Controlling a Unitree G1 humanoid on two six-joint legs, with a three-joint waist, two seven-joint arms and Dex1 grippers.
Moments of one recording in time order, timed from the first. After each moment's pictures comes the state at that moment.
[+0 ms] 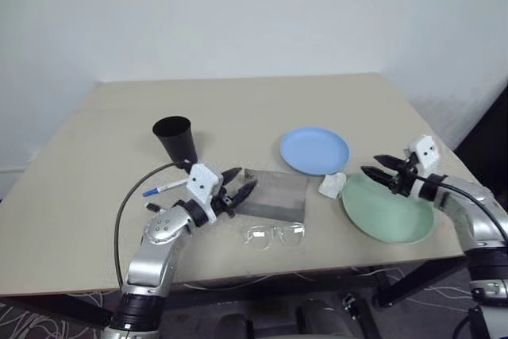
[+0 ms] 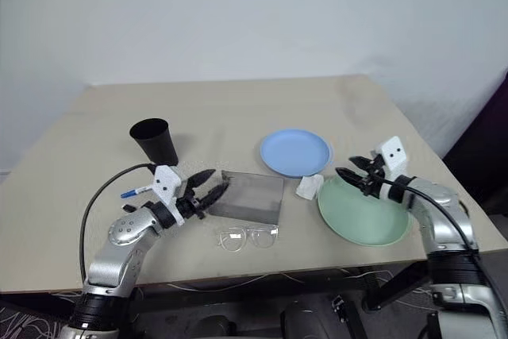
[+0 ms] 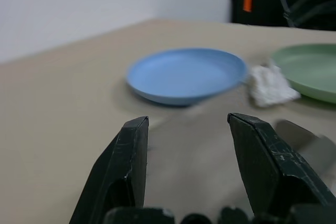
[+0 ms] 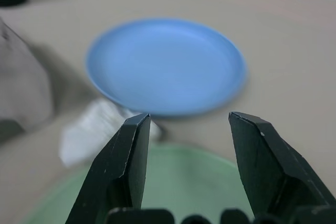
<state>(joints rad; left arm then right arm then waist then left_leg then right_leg) -0.10 0.35 -0.06 -0.14 -0.27 0.23 -0.70 -0.34 -0.69 -0.11 0.27 0.31 0.33 0.86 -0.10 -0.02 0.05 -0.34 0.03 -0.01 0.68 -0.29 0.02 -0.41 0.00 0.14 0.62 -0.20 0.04</state>
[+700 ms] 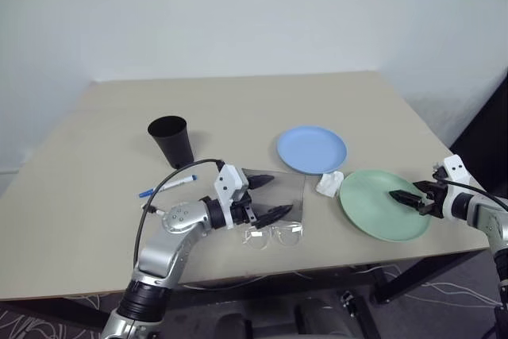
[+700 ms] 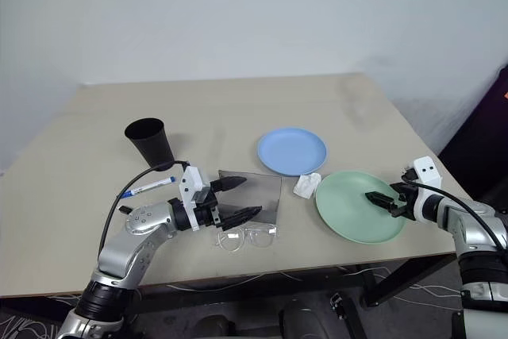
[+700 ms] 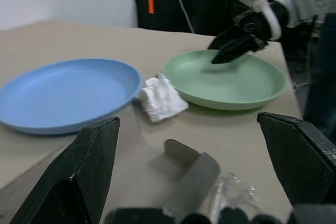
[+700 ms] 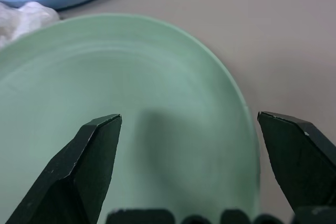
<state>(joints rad) -0.17 0.38 -0.17 -0.19 -0.36 0.34 -0.88 -0.37 -0.77 -0.12 0.54 0.31 0.50 0.87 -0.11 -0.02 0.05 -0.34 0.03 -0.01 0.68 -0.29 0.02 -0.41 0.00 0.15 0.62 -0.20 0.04</state>
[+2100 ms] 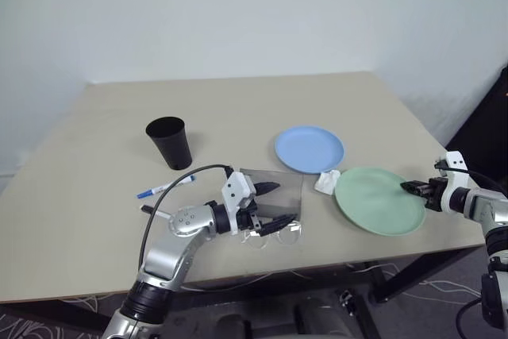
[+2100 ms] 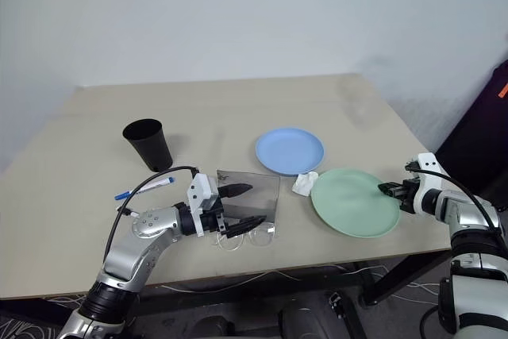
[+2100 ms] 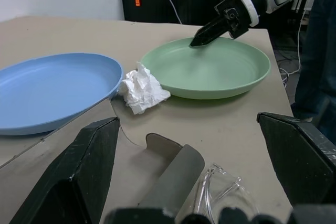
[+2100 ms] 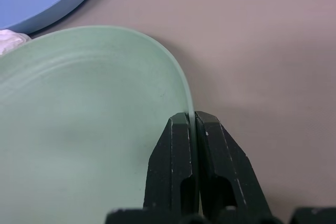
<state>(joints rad) -0.17 0.38 -0.21 -0.16 -0.32 0.29 -0.87 -0.56 -0.73 -0.14 0.85 0.25 0.46 0.93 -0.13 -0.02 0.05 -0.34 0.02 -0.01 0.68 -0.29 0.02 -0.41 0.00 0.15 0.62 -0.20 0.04</state>
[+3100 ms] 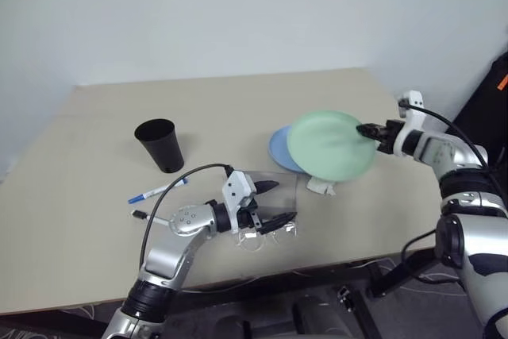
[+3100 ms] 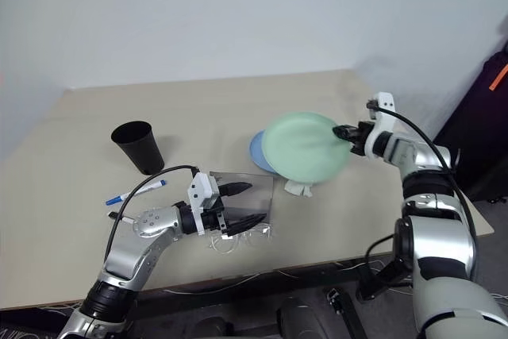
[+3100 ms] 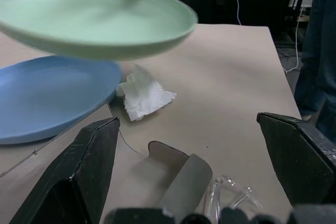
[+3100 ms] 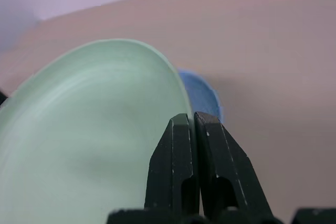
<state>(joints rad) -0.18 0.37 -0.21 -0.15 -0.31 0.28 -0.86 -1.00 -0.48 -0.17 0.99 0.26 0.50 0.79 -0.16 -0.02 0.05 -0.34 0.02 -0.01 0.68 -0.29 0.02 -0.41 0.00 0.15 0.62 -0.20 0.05</state>
